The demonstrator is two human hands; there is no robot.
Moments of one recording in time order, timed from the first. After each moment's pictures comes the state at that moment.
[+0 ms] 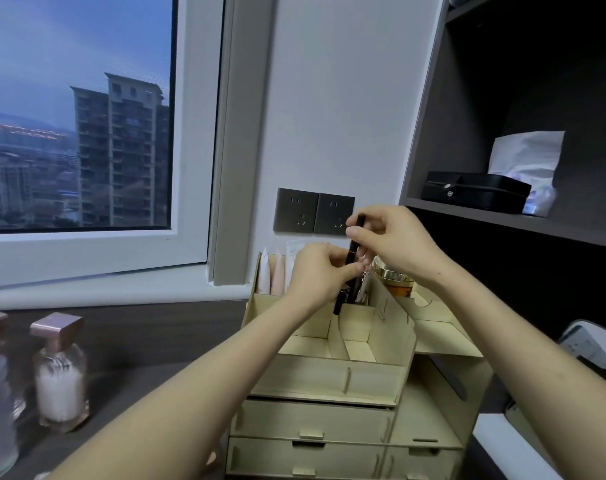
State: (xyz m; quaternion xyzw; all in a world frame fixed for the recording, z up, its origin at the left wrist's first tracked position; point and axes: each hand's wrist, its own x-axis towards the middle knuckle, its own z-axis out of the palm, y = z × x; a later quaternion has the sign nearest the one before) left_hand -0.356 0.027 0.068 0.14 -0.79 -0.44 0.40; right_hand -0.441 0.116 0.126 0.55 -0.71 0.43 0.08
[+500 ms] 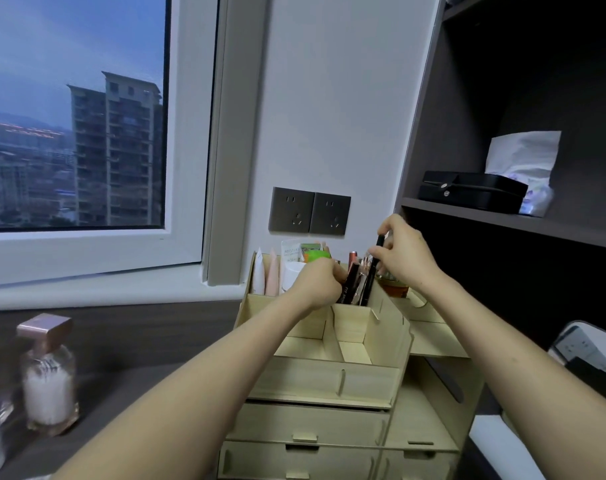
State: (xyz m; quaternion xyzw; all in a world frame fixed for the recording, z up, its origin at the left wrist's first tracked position) left_hand -0.376 0.016 0.060 0.21 -0.86 -0.38 0.26; right_hand -0.502 0.099 0.097 0.44 -0.80 0.38 0.15
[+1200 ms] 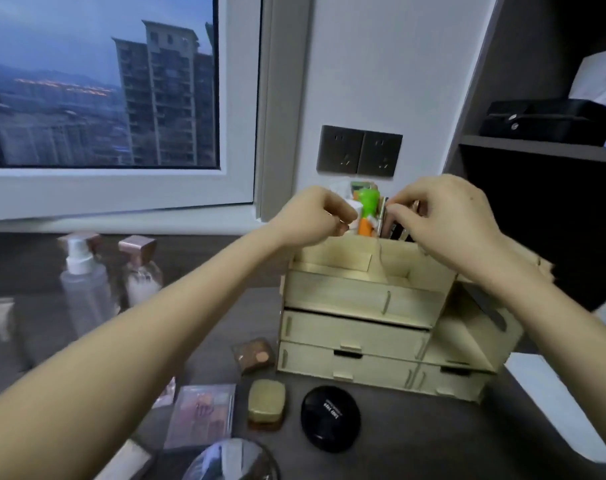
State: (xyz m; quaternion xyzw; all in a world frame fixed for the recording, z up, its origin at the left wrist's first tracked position) left_hand -0.277 0.015 0.061 0.21 -0.84 -0.40 0.31; right_hand -0.392 0.150 0.083 0.54 -0.75 0.24 0.29
